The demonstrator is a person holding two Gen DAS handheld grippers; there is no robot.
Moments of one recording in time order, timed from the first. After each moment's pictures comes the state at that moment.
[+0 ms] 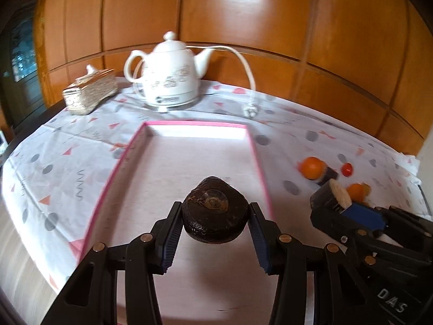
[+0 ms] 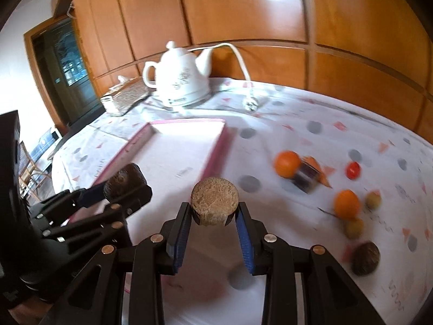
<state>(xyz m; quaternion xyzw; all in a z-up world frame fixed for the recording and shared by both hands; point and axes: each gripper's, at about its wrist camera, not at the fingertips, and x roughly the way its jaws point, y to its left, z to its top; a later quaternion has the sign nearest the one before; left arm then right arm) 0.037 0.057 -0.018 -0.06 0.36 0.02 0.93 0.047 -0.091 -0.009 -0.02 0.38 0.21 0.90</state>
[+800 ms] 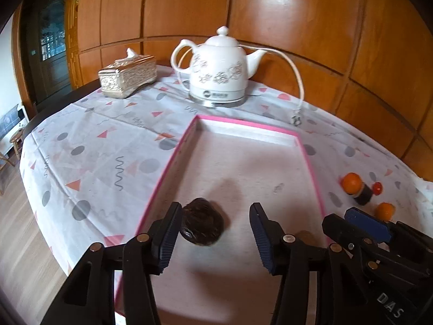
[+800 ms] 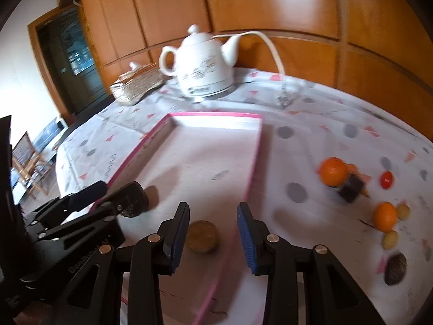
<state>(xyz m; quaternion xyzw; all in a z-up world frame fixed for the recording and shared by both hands) 0.033 0.102 -0.021 -0.09 0.36 0.08 0.92 0.057 -0.047 -0.018 -0.03 0.40 0.21 0.89</state>
